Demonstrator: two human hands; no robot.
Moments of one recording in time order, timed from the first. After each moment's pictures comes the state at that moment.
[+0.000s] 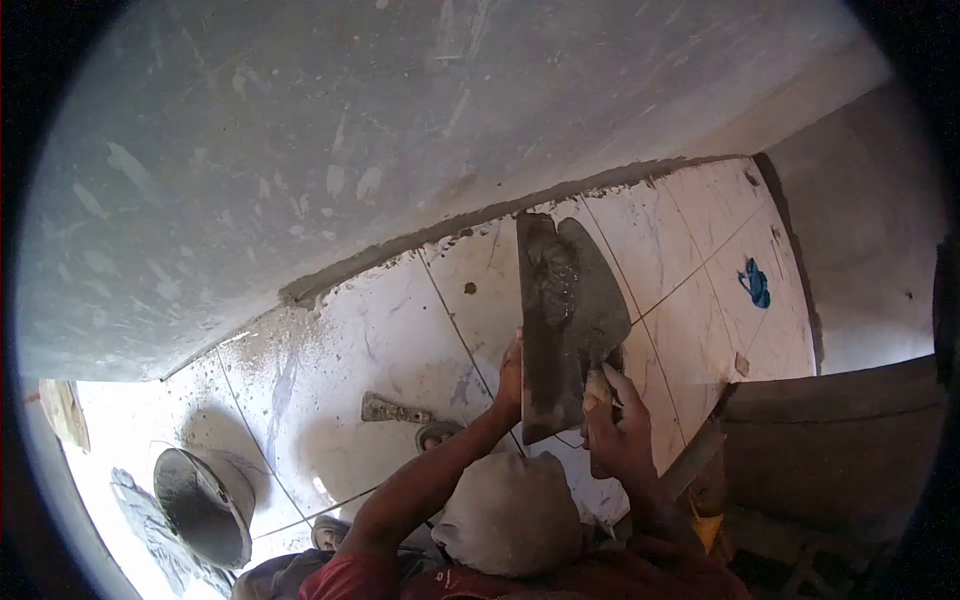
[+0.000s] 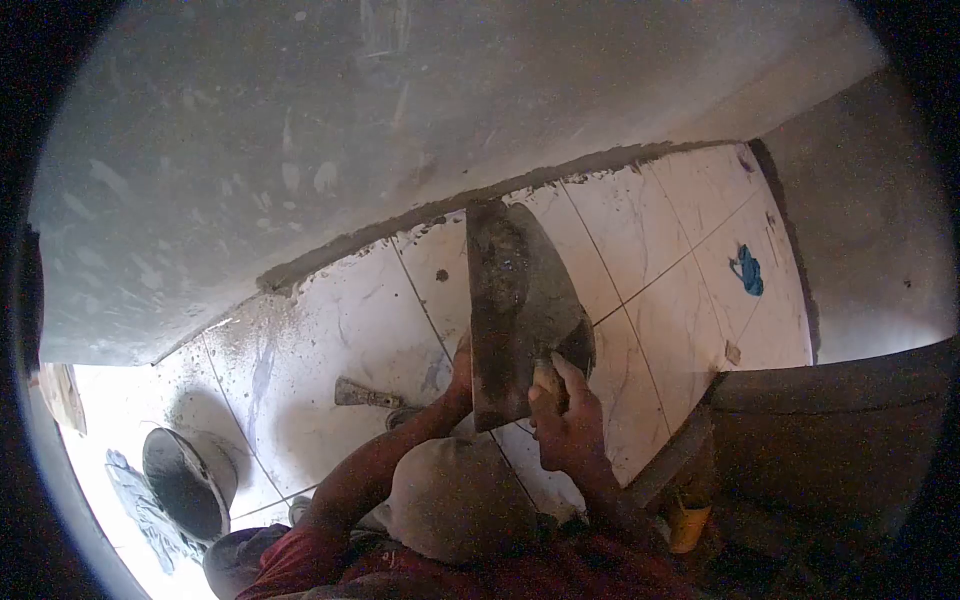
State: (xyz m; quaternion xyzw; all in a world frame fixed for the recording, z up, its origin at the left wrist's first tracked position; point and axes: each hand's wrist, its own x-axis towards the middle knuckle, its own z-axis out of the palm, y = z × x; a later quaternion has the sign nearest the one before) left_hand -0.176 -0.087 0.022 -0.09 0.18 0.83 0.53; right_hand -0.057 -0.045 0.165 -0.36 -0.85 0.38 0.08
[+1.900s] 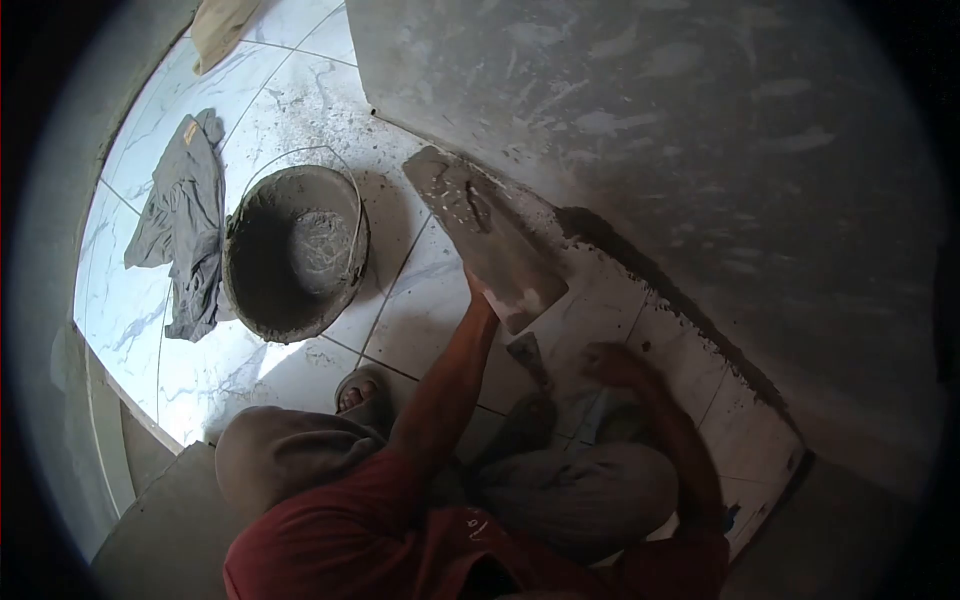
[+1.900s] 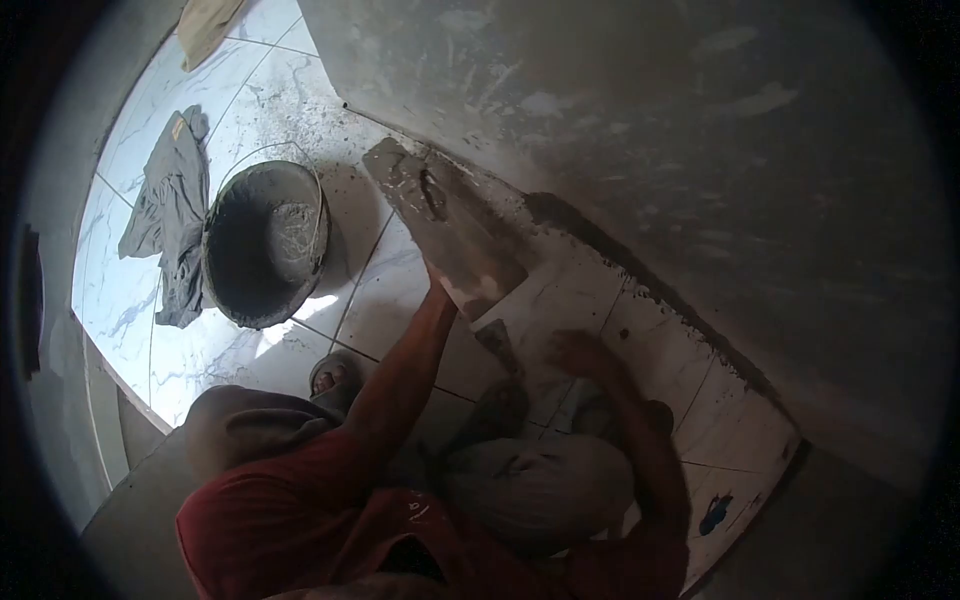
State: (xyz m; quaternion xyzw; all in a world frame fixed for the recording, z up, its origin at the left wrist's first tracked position) left_hand -0.316 -0.366 -0.112 -0.10 -0.08 0.99 -0.03; right_hand -0.300 -0.124 0.005 0.27 -0.83 0.07 -0.48
